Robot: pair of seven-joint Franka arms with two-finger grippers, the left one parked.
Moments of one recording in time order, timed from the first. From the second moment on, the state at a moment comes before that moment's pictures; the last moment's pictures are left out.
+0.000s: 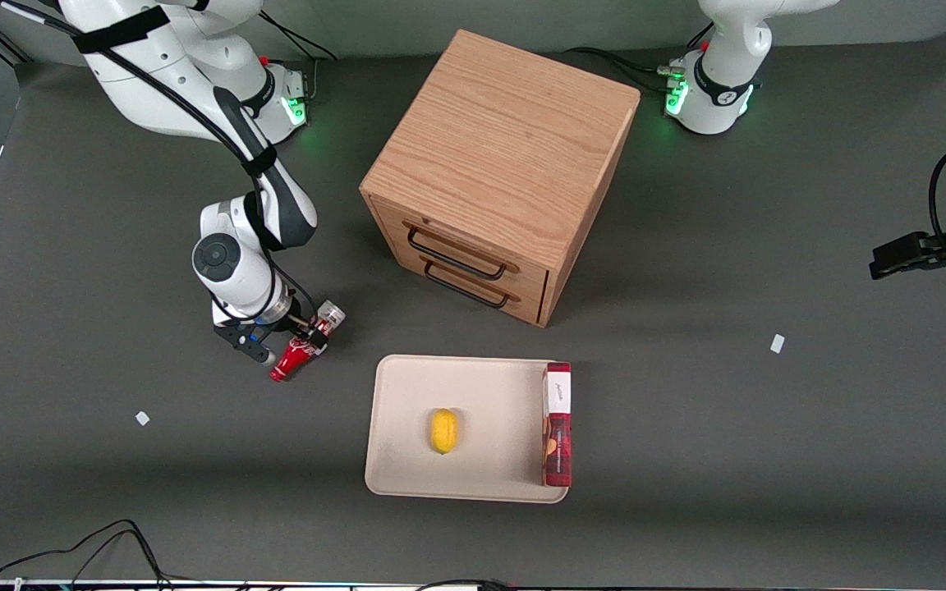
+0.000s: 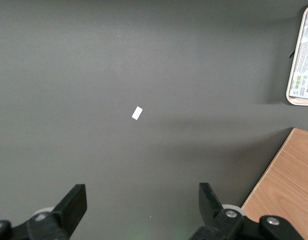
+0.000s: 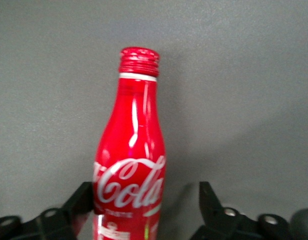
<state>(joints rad) 0.35 0.44 -0.08 -2.19 0.03 2.68 0.84</state>
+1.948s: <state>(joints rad) 0.36 0.58 0.02 -1.26 -0.05 1.91 0.54</state>
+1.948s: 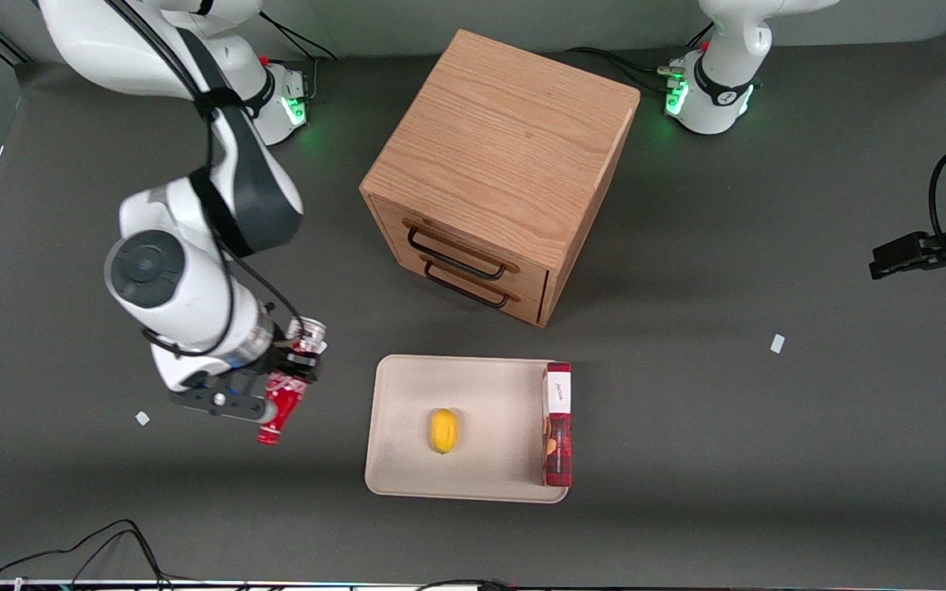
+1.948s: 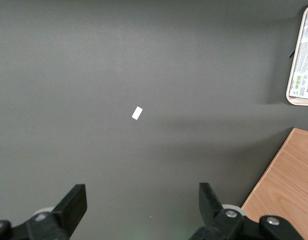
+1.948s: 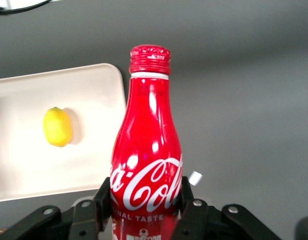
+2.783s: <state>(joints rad) 0.38 1.01 0.05 -1.12 -0.05 2.33 0.37</state>
